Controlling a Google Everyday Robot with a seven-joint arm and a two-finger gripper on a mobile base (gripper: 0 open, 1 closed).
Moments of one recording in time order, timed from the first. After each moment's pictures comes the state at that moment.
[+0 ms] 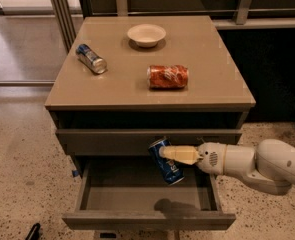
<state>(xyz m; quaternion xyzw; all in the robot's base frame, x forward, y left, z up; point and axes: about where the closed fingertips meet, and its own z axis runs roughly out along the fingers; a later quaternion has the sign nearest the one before) 0.496 -0.084 0.697 -0.12 0.79 0.50 0.32</state>
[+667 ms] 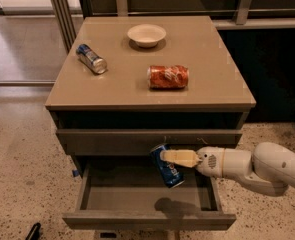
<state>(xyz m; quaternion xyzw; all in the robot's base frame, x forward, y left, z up) 0.498 -0.085 0.669 -0.09 0.81 0.51 0.29</state>
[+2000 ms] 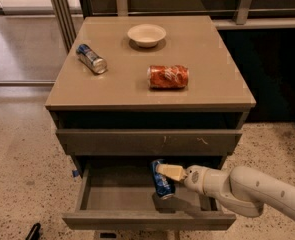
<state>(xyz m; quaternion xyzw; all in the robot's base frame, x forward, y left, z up) 0.512 -0.081 0.551 0.03 0.85 0.44 0.27</state>
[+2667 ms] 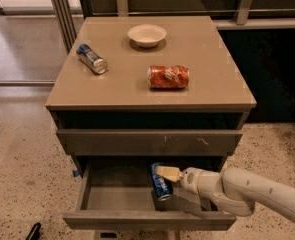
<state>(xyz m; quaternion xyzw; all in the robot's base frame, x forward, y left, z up) 0.523 -0.081 0.512 0.06 0.87 0.43 0.25</state>
